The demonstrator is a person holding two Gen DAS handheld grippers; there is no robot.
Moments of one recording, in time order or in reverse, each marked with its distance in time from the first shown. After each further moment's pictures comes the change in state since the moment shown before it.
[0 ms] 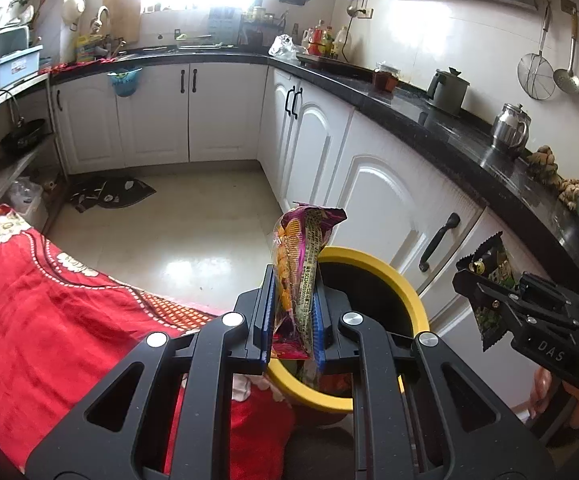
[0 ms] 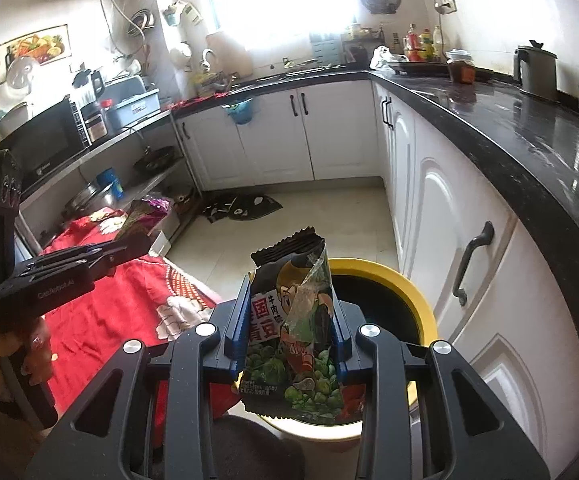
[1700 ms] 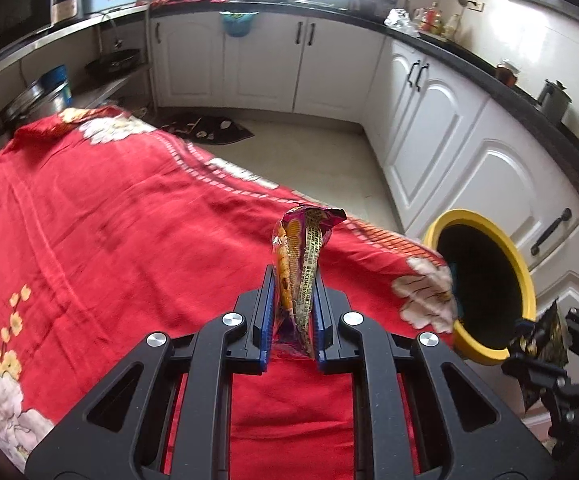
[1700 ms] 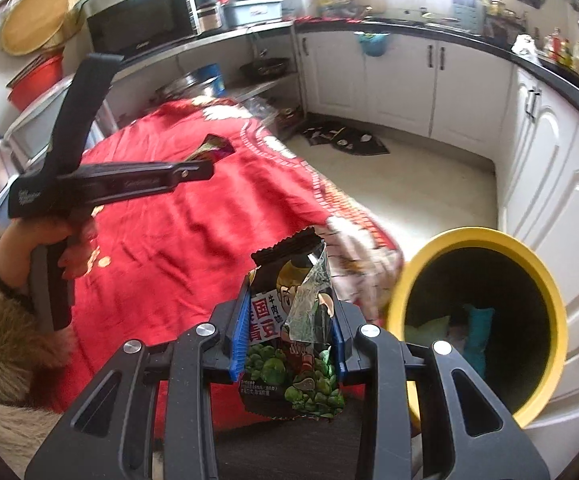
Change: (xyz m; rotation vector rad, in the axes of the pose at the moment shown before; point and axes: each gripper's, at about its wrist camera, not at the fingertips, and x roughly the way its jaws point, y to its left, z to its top) left arm -0.022 0.162 -0.058 -0.188 0.133 0.241; right arm 0.066 0.143 -0.042 -0.307 0.255 0.274
